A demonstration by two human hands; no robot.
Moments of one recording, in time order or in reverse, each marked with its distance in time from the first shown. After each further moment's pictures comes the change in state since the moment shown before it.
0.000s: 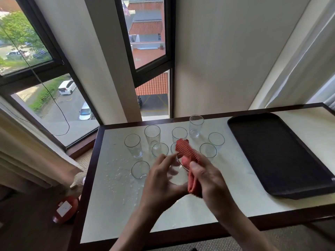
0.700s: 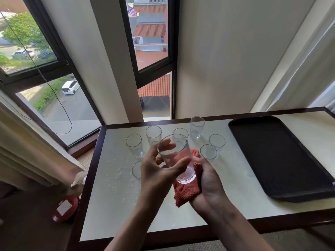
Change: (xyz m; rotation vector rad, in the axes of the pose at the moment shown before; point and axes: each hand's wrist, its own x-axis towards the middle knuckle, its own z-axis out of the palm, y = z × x) left_hand 0.010 0.024 -0.002 -0.482 0.260 -0.148; right_hand 0.025 0.002 0.021 0.902 0.231 0.577
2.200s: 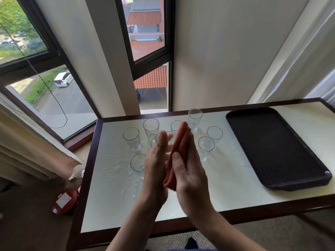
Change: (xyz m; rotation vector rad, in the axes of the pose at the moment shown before) left_hand 0.000 0.005 0.006 -0.362 -0.070 -0.287; right_hand -0.023 0.029 0.007 -0.942 -0.095 -0.779
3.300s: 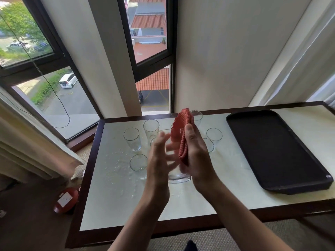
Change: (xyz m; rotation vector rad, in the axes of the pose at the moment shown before) left_hand -0.011 0.008 0.020 0.120 0.065 0.004; right_hand 0.049 -0.008 -0.020 0.300 -0.084 0.204
